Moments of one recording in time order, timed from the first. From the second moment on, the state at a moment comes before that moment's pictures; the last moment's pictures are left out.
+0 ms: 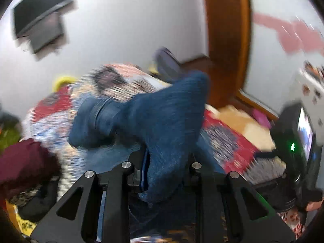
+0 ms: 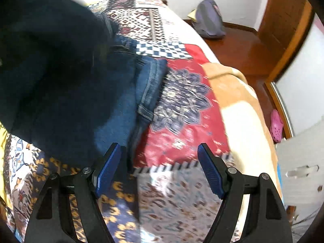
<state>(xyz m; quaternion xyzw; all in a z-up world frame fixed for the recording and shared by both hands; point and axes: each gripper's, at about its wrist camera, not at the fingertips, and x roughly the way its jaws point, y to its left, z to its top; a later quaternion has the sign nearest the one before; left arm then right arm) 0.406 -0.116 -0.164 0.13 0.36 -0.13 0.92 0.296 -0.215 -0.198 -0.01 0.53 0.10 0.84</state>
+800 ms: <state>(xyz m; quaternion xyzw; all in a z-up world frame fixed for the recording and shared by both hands) 0.367 -0.064 -0.161 0.03 0.45 -0.23 0.86 0.284 -0.220 -0.139 0.01 0.45 0.11 0.89</state>
